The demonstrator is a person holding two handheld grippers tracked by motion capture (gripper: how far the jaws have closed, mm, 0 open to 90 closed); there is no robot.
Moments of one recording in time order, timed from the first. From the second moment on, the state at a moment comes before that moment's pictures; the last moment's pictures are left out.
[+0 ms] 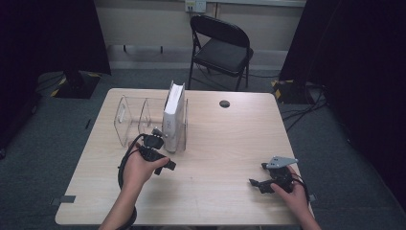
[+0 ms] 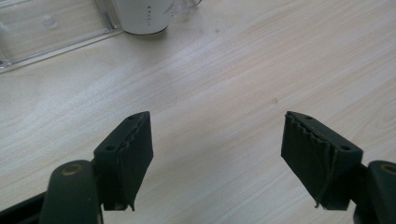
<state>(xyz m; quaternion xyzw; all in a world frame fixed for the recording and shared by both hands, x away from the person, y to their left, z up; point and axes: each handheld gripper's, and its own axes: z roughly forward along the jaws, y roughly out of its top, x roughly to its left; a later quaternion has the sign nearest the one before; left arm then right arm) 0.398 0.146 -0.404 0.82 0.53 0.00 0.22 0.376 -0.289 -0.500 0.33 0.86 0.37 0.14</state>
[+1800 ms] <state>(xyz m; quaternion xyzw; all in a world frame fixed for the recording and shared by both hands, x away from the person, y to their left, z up) 0.380 0.151 -0.466 0.83 0.52 0.01 0.21 0.376 -0.289 -0.500 0.33 0.86 0.37 0.14</state>
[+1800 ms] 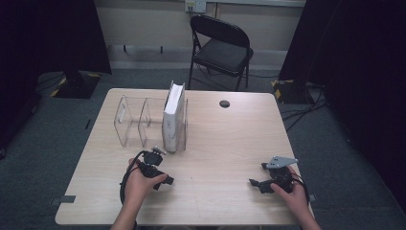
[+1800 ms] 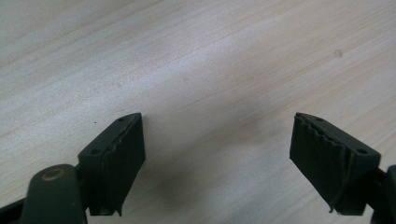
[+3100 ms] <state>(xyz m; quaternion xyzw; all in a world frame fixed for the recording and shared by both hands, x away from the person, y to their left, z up) 0.348 0.140 -0.486 0.85 0.45 0.12 0.24 0.376 -0.289 -0.500 0.33 0.86 0.37 0.15</state>
